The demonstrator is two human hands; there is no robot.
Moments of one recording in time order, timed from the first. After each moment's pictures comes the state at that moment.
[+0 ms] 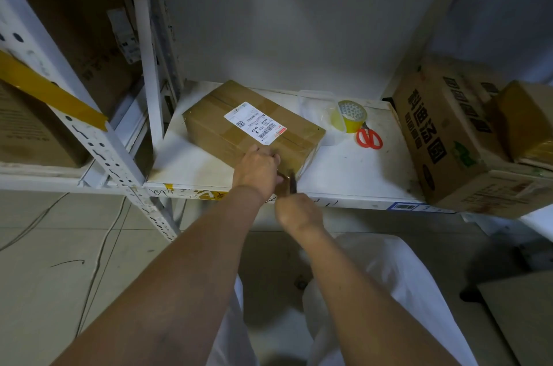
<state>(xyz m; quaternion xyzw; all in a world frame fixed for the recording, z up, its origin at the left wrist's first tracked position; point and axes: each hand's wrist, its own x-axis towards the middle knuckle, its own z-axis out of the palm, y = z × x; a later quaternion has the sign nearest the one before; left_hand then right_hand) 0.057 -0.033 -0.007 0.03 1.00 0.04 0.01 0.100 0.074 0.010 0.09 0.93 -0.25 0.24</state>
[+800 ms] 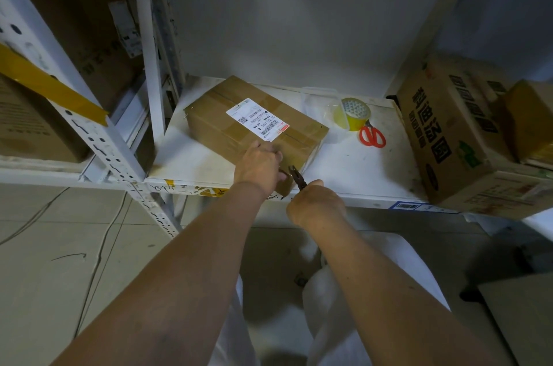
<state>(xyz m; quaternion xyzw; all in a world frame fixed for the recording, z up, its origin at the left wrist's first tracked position) 0.054 -0.033 -0.007 0.03 1.00 0.05 0.01 0.082 0.087 -0.001 0.11 0.97 -0.08 0.22</state>
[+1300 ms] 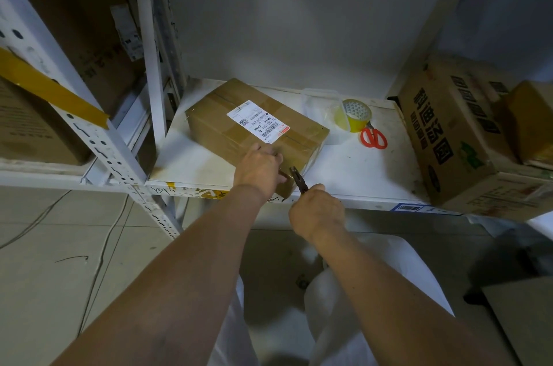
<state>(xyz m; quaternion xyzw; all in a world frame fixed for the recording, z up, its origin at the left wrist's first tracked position) 0.055 -0.033 -0.006 0.02 1.00 0.05 0.02 0.087 0.097 -0.023 0.05 0.98 -0.11 0.12</state>
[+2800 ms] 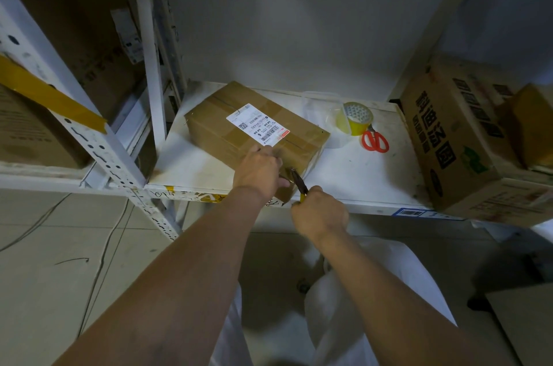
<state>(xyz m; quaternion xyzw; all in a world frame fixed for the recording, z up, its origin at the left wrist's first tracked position) 0.052 -0.031 -0.003 0.02 1.00 0.05 0.00 0.082 0.105 -0.014 0.01 0.99 -0.13 0.10</state>
